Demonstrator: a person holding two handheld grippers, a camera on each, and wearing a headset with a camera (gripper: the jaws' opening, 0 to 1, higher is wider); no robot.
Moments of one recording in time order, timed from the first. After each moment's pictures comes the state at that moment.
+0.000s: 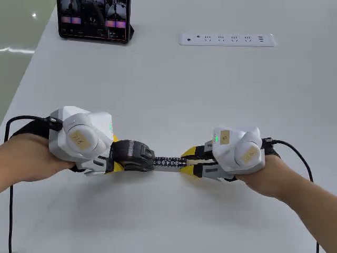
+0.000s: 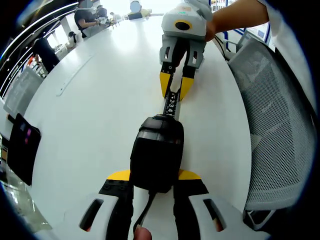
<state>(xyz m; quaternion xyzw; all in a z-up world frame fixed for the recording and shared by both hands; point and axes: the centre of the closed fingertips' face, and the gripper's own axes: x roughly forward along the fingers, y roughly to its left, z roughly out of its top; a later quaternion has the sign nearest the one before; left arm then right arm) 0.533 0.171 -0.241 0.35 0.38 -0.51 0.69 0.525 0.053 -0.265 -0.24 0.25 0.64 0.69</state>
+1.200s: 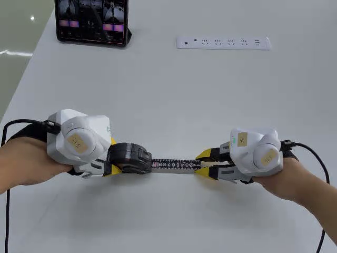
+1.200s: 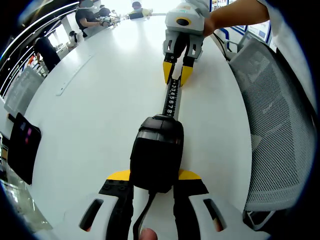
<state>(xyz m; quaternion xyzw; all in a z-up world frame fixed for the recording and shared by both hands) 0.535 0.172 -0.241 0.35 0.38 -0.50 0.69 0.529 0.015 -0.265 -0.25 0.26 0.62 0.69</state>
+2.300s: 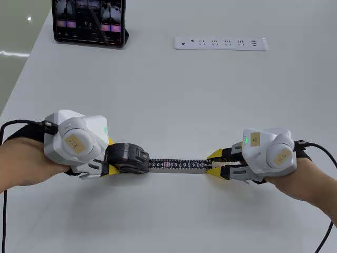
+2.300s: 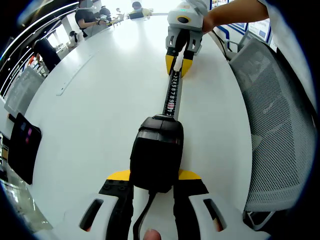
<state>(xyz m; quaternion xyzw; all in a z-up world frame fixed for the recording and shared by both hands) 0.533 0.171 -0.241 0.35 0.38 -0.50 0.69 0.530 -0.019 -0.266 -0.25 0.28 0.61 0.70</state>
